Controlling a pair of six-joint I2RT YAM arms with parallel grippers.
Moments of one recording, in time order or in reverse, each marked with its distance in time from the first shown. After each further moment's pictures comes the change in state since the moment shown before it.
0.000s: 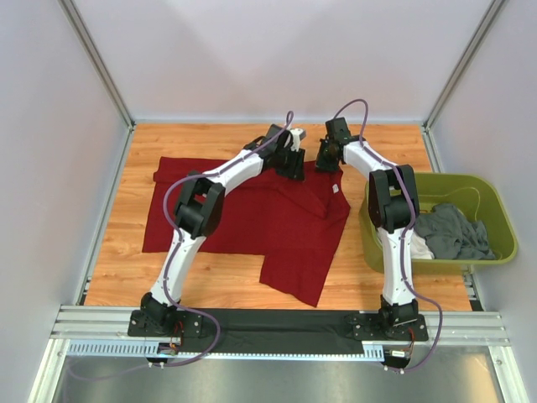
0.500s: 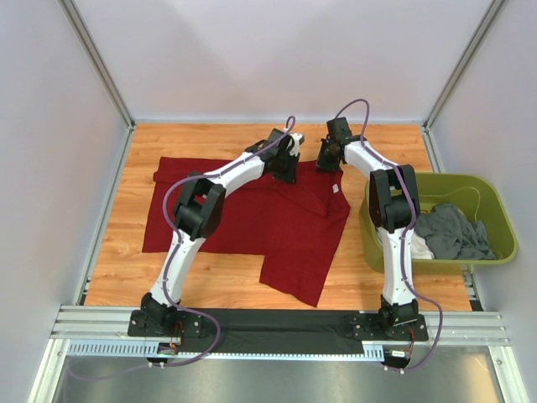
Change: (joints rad) left arm -0.019 -0.011 -0.026 -0.034 -0.115 0.014; right arm -0.007 0.000 0.000 0.000 -0.001 0.000
